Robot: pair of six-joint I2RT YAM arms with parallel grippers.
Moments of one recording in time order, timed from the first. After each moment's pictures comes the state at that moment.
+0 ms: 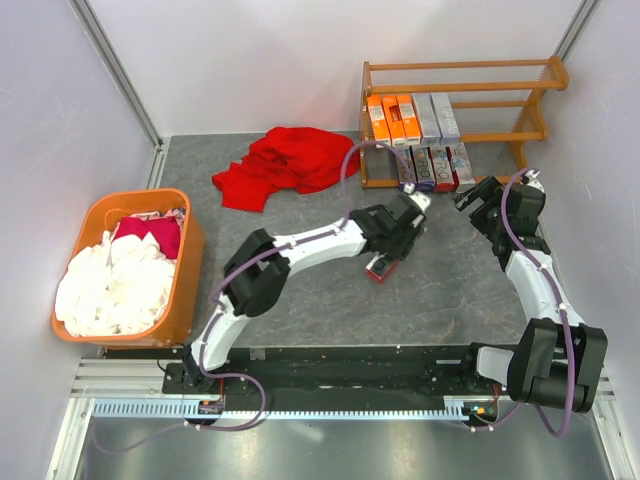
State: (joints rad) left arm -1.02 2.26 1.86 -0.46 -0.16 -0.24; right arm -0.19 1.21 0.77 -0.07 -0.16 0.66
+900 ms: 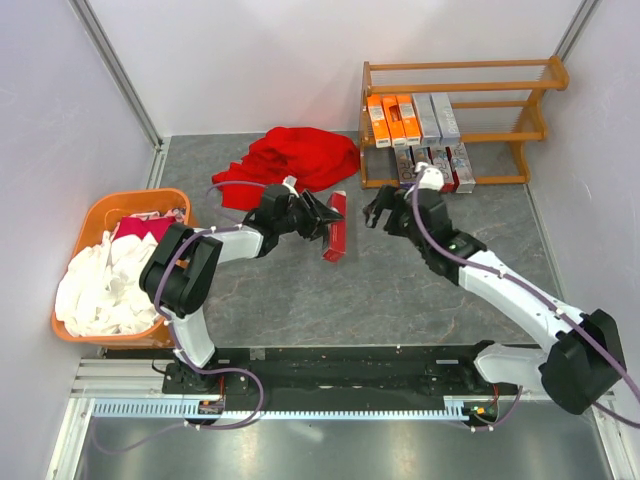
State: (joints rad) left arm -0.48 1.82 0.95 0.38 0.42 -1.12; right arm 0.52 1.21 0.88 -0.10 0.21 0.60
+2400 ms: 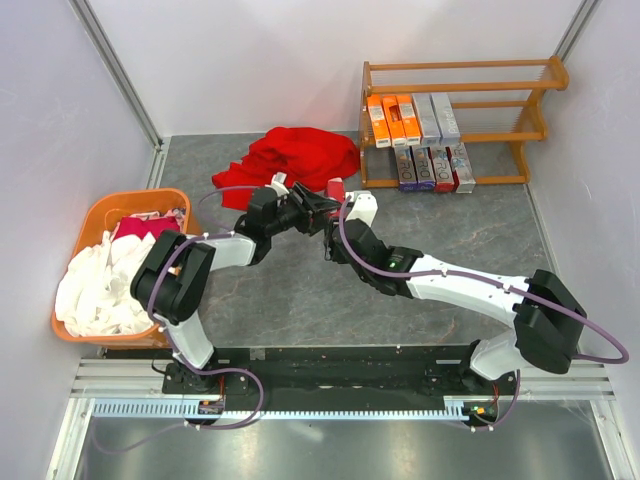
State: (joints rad) left arm -0.44 1.77 0.83 0.69 0.47 -1.36; right arm 0.97 1.46 0.99 -0.10 0.54 0.65
